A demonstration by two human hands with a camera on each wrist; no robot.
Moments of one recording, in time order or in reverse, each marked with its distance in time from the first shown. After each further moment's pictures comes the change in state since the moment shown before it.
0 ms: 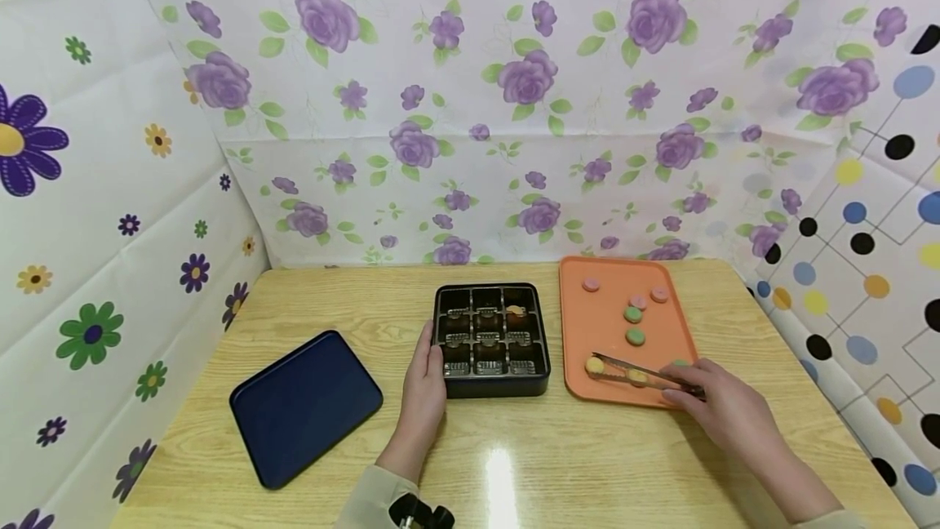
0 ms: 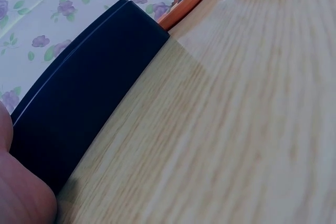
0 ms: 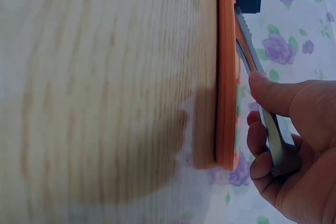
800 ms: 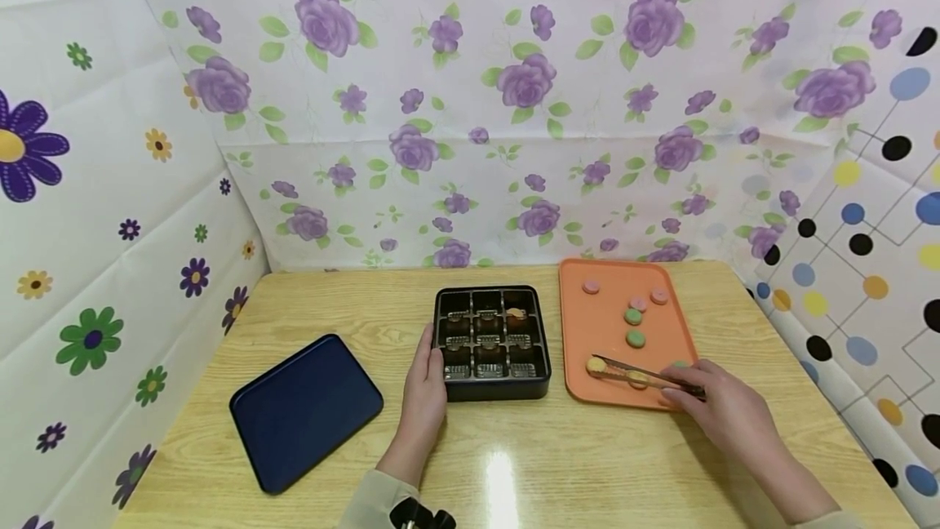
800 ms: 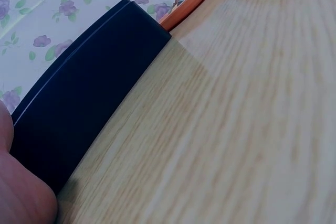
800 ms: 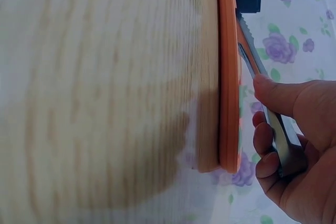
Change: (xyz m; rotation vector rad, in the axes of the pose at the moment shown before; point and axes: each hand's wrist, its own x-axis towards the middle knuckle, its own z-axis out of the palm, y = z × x) left_hand 0.000 -0.002 0.000 0.009 0.001 0.014; right_hand 0.001 -0.002 0.003 -0.004 0.054 0.009
